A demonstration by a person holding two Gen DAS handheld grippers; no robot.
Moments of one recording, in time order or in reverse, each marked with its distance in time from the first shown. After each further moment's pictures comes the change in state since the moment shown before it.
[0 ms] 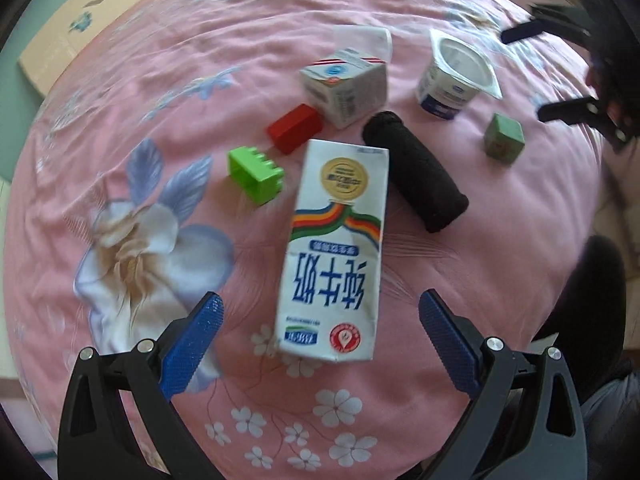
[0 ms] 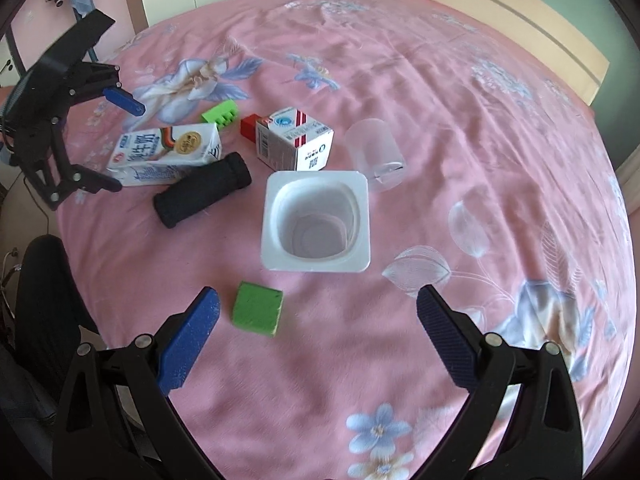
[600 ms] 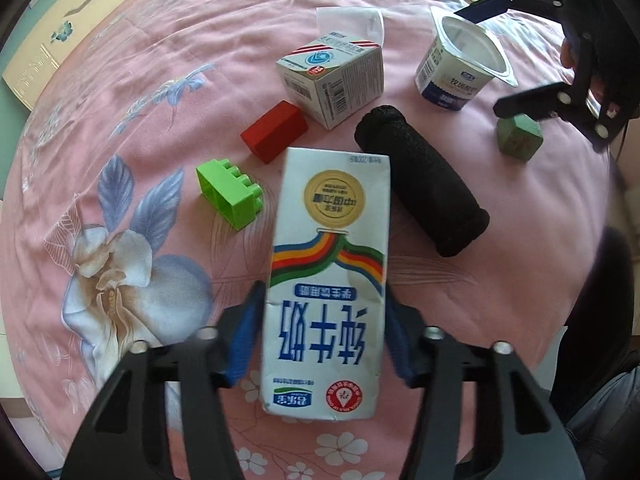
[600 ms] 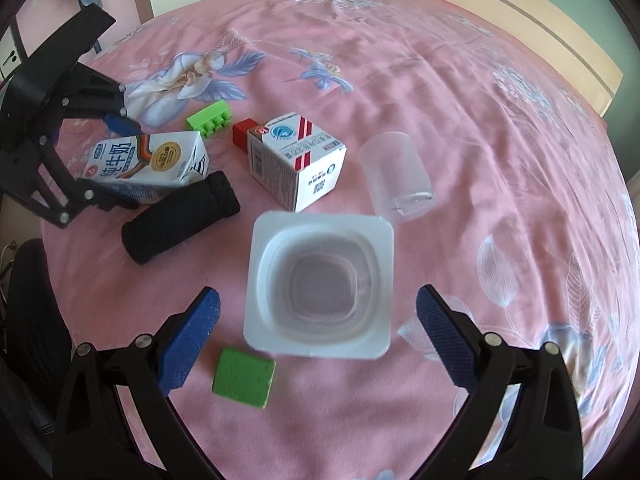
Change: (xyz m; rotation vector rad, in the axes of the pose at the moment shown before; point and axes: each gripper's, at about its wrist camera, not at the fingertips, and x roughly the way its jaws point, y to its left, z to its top) left arm 0.029 -0.003 0.019 0.033 0.039 -0.007; right arm 0.042 0.002 0.030 -0.031 0.001 0.008
